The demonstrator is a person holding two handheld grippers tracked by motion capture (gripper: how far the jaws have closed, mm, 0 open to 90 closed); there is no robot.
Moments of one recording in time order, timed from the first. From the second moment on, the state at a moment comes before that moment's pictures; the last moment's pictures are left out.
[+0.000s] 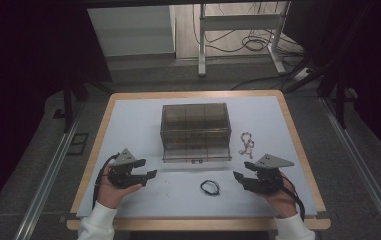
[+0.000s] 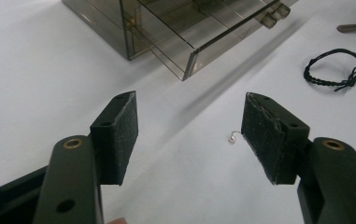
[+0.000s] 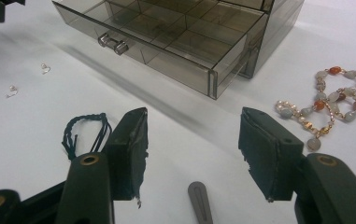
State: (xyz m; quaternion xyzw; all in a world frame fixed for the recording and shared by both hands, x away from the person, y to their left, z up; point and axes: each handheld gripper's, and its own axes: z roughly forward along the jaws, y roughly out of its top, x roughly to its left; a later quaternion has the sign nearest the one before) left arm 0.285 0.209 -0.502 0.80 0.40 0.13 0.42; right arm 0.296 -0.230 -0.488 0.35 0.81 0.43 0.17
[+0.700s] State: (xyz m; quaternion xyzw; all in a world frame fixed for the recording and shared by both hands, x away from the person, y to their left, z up) left arm 0.288 0.190 -0.503 0.84 0.37 0.10 0.38; right arm 0.295 -0.230 -0.491 0.36 0.81 0.43 0.17
